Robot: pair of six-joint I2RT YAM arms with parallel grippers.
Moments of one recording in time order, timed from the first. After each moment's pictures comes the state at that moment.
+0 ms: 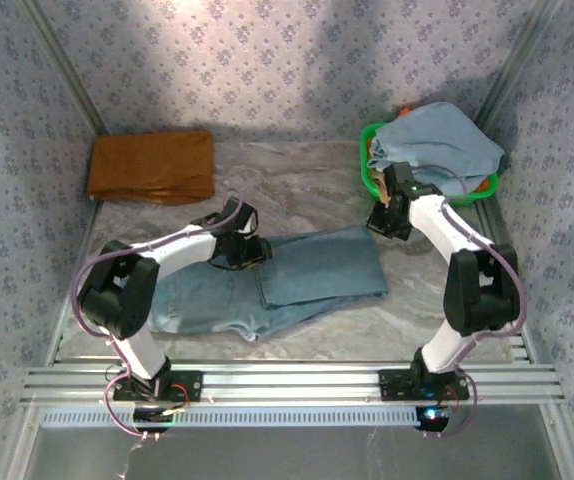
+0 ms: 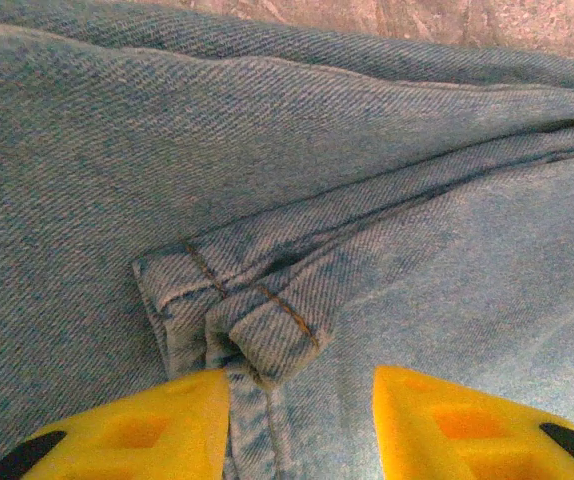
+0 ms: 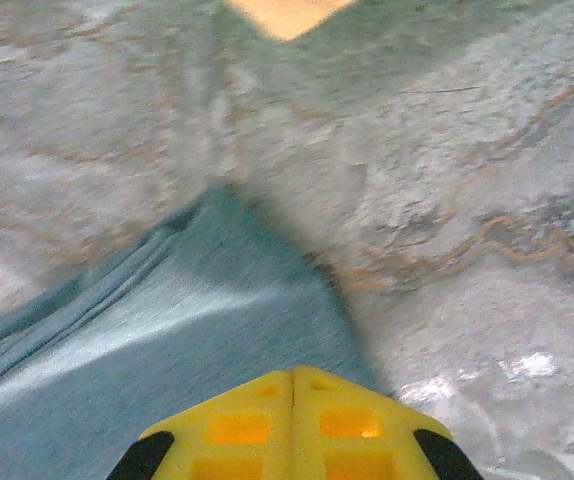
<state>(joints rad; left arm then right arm) -0.56 1.69 1.03 -0.44 0.25 -0.75 0.19 1.64 1.21 -0.77 -0.05 0.56</state>
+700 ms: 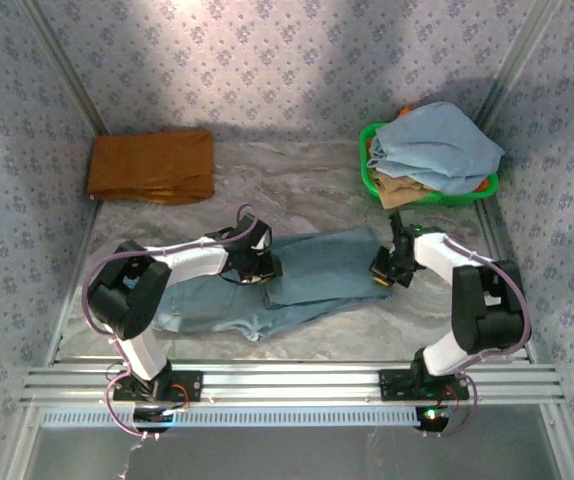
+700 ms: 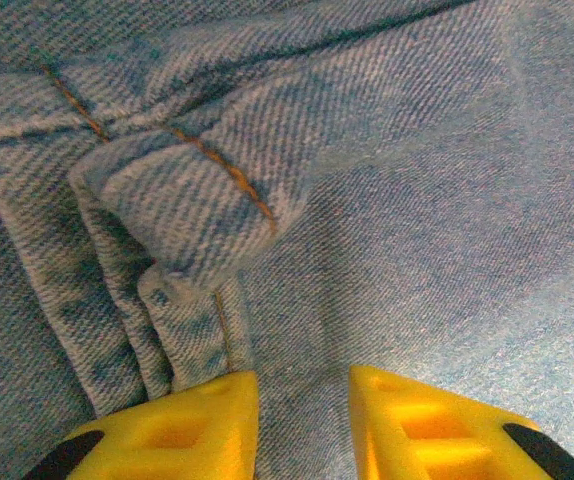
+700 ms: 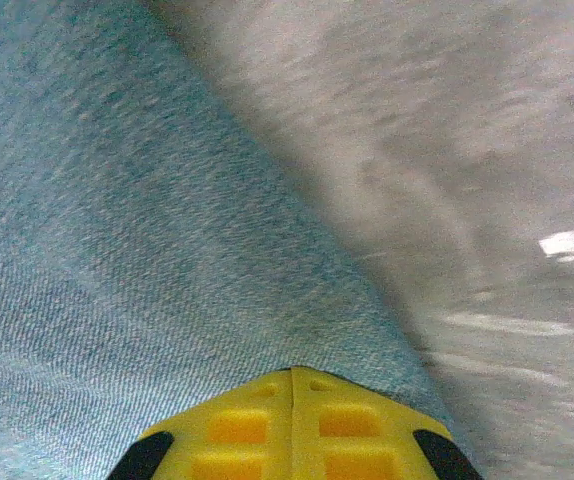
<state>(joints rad) -0.67 1.73 0.95 -0.32 0.28 -0.80 0.10 1.53 0.81 -0.66 -0.21 0.62</state>
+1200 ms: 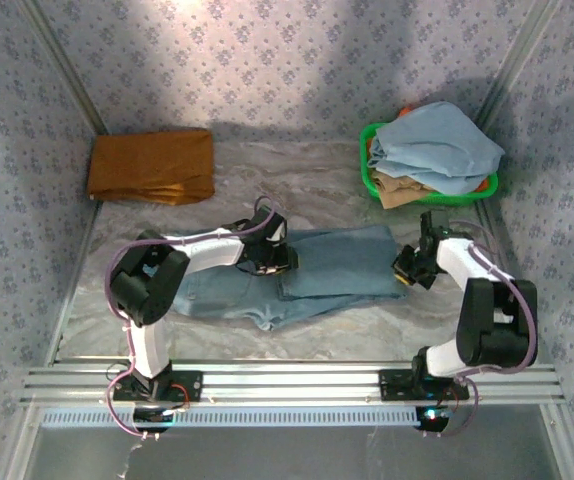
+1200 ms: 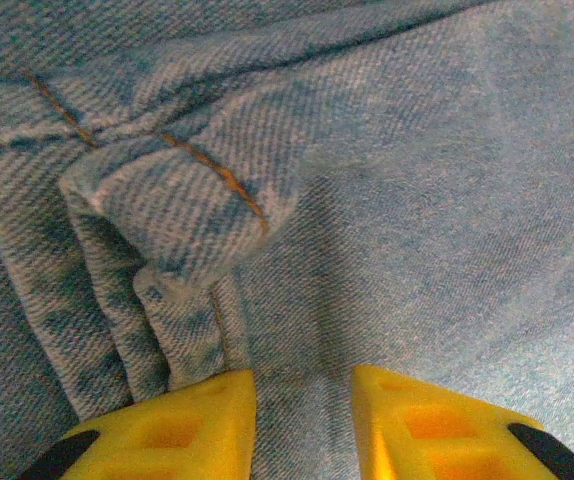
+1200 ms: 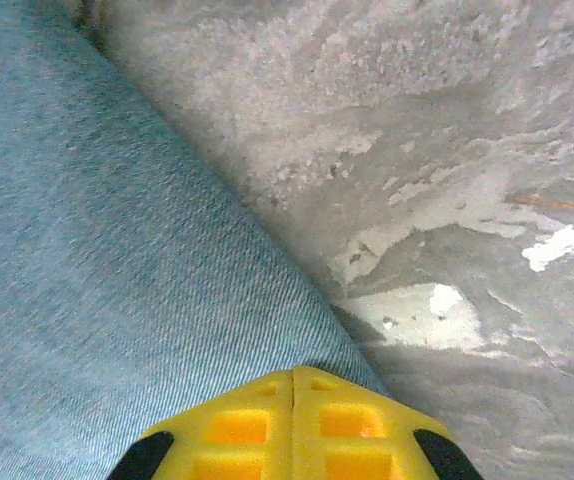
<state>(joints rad) -0.70 1.85 1.10 -0.31 0.30 -0.77 -0.06 1.42 0.79 -0.70 -0.20 0.56</state>
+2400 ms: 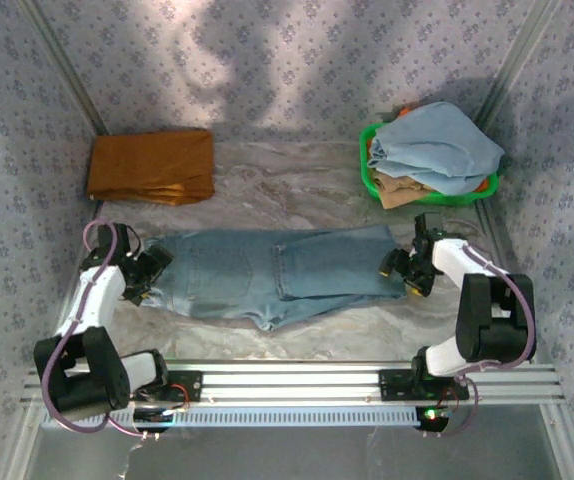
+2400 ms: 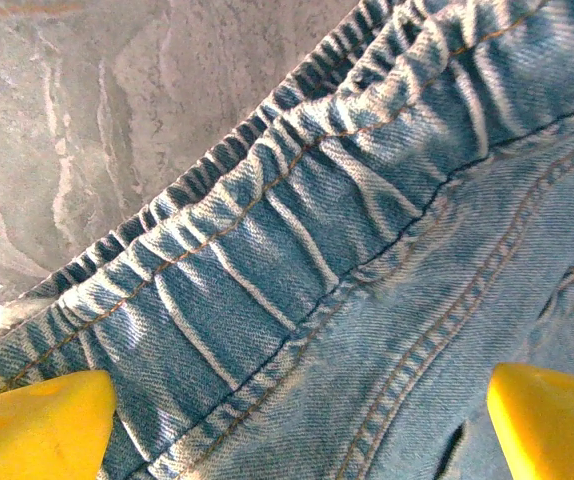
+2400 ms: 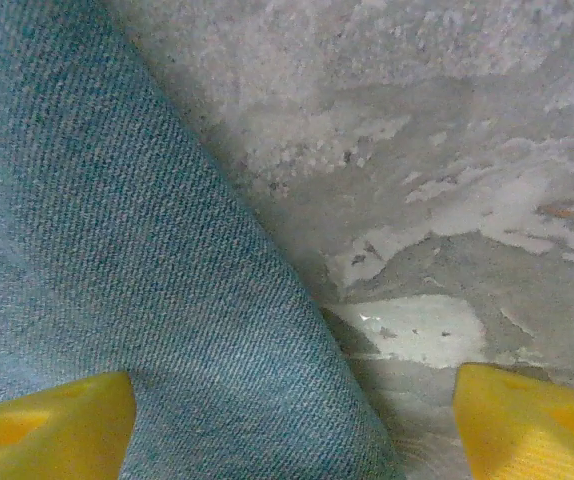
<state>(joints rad) 0.21 1.18 0.68 -0.67 0.18 -0.72 -0.02 1.47 0.77 -0.67 -0.17 0.46</state>
